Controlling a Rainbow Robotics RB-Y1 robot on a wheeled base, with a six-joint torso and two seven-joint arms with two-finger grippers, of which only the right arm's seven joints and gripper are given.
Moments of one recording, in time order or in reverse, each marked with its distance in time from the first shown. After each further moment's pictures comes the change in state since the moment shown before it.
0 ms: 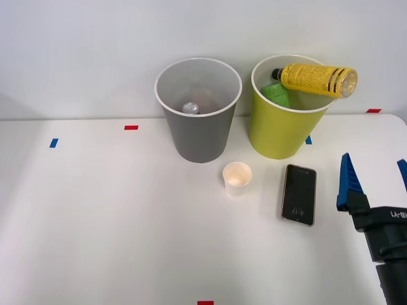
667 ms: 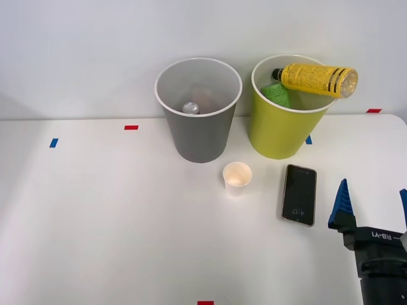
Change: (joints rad) arm 0.018 0.227 -0.042 0.155 0.269 -0.021 -0.005
